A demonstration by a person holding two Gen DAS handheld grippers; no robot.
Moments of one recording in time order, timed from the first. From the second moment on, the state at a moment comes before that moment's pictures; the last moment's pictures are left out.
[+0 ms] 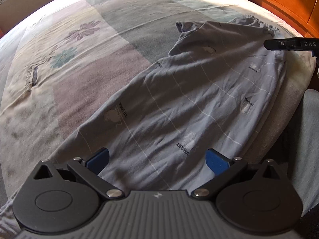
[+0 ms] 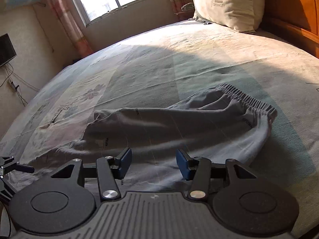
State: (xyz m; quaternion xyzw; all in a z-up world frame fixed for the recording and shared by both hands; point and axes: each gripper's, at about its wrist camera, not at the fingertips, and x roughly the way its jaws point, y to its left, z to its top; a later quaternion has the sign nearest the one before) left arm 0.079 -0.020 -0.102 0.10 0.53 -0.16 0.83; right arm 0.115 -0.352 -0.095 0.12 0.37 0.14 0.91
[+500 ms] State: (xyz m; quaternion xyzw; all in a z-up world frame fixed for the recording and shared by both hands) left arm 0.156 -0.006 -0.032 -0.10 0.45 -0.27 0.85; right arm 0.138 -0.329 -0.081 0.10 0.36 0.13 0.92
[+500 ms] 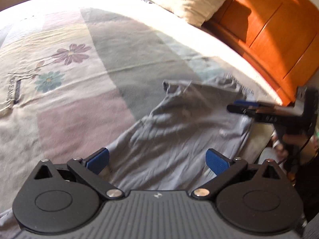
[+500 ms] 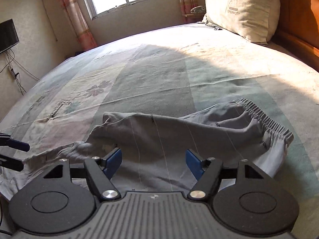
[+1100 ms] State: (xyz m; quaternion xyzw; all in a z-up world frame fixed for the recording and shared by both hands) left arm 0.285 -0.048 -0.110 -0.38 0.50 -0.38 0.68; right arm 0.127 -0.357 -0.129 0.16 0.36 0.15 0.91
